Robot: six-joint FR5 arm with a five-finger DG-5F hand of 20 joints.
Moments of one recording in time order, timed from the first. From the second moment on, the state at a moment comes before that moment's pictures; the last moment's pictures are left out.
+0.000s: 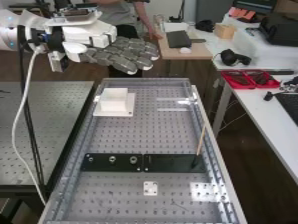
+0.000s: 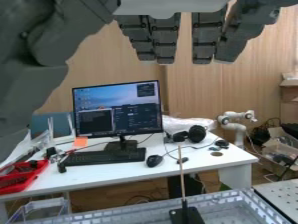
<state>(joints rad) 1.56 -1.51 -1.96 -2.86 -1.44 -0.71</state>
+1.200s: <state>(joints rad) 1.51 -1.76 -2.09 -2.49 -1.41 -0.72</state>
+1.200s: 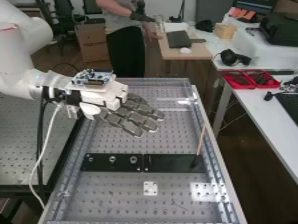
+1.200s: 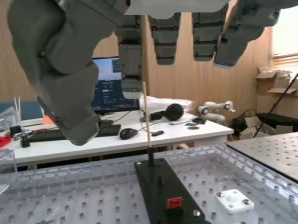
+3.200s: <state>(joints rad) 1.50 -2.01 -1.96 -2.43 -1.42 -1.01</state>
